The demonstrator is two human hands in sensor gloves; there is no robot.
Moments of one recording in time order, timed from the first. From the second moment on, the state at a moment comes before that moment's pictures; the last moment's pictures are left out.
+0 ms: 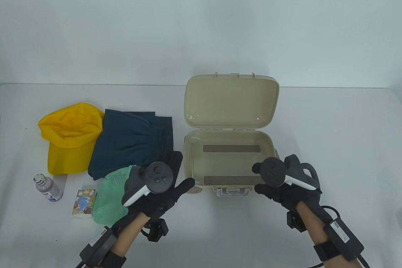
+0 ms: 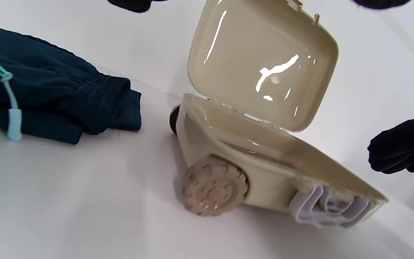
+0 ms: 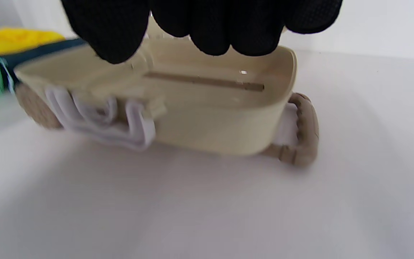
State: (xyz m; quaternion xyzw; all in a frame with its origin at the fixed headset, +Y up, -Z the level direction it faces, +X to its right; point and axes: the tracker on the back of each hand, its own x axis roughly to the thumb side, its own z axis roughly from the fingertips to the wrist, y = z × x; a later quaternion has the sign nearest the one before) left_hand -0.135 -0.671 -0.299 -0.09 -0.14 0.20 0.97; right_hand 0.191 -0.666 -0.333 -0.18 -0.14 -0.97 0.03
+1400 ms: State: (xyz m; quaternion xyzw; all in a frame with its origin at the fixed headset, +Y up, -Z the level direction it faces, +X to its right) left_hand -0.148 -0.687 -0.299 -0.06 -0.13 0.12 0.98; right_hand 0.264 -0.713 -0.349 -0.03 -0.13 -0.98 0.16
